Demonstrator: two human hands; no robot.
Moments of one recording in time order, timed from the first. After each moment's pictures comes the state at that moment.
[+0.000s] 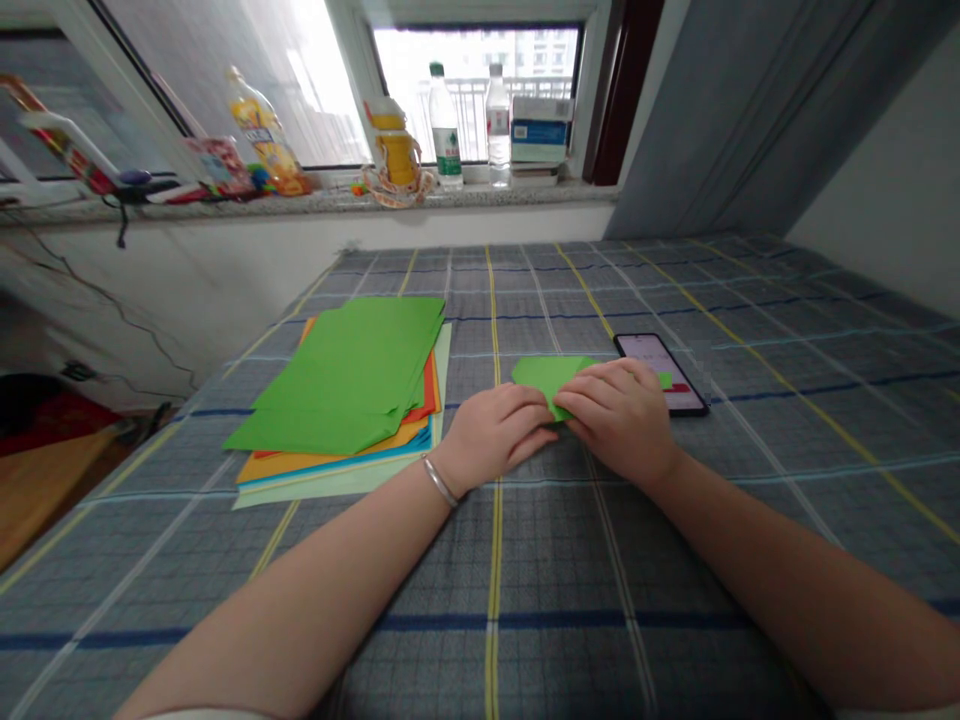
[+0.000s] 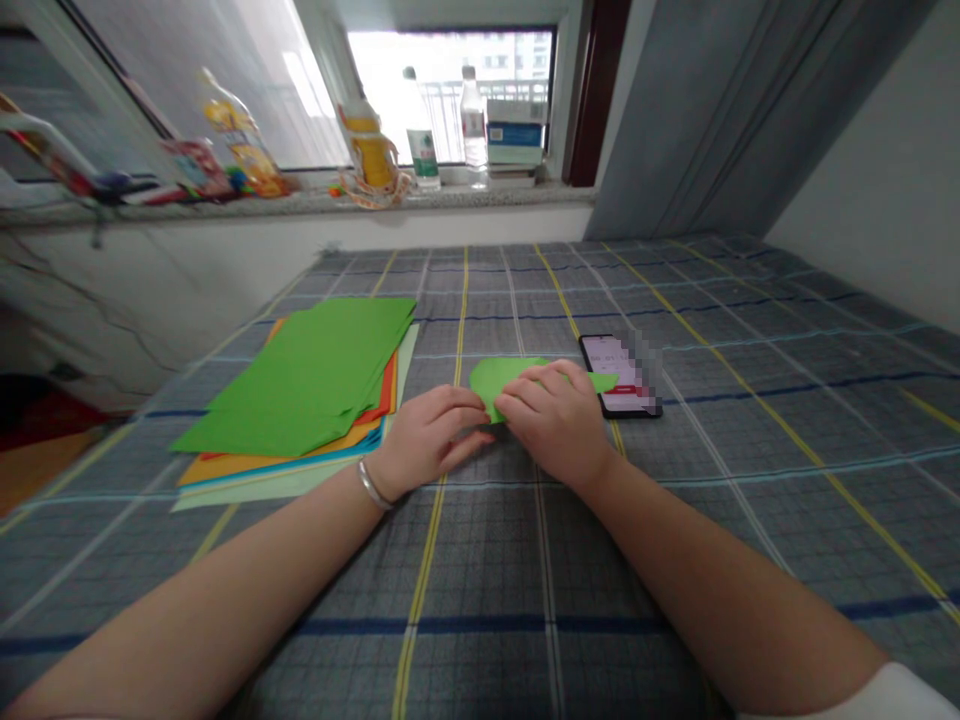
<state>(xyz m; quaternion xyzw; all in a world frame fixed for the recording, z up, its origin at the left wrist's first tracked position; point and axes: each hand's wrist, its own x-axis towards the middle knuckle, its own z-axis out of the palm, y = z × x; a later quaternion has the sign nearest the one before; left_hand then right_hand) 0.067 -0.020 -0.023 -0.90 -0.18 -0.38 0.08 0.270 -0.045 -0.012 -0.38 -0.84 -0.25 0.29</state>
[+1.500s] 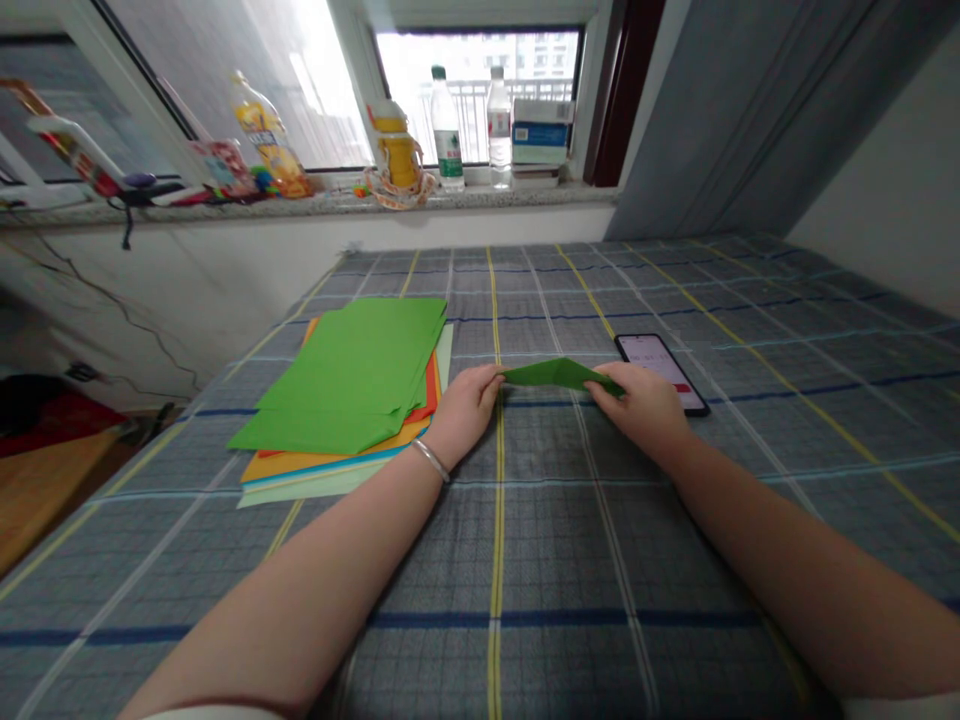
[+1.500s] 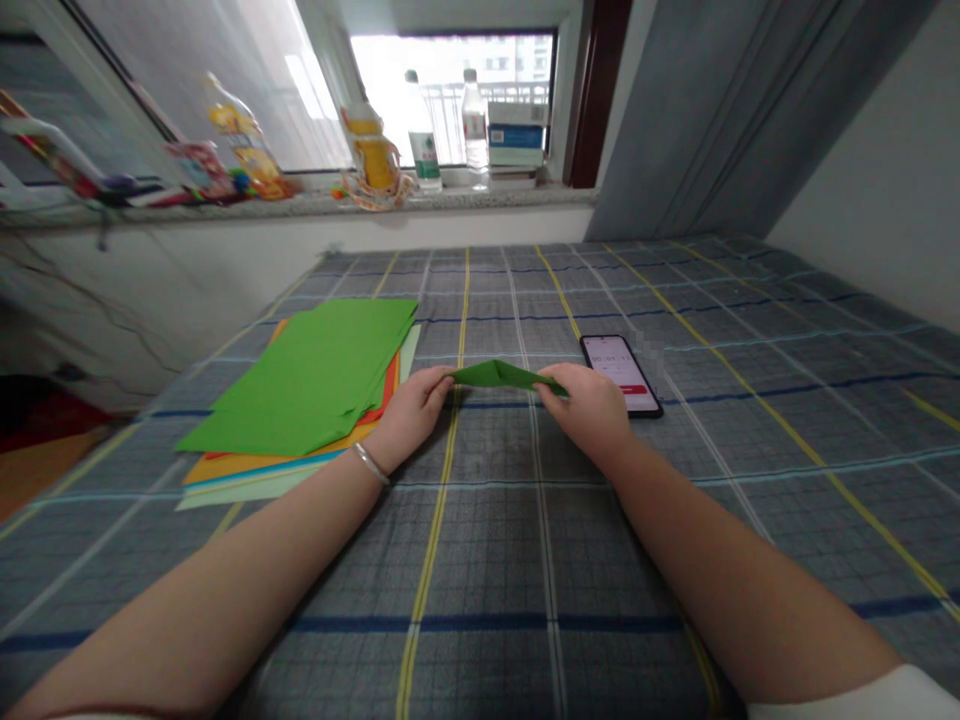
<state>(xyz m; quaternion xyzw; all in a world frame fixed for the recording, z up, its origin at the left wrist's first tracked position) 0.050 0.019 -0.045 -0.82 -0.43 -0.36 -0.15 0.302 -0.019 -0.032 -0.55 -0.77 -0.05 0.33</state>
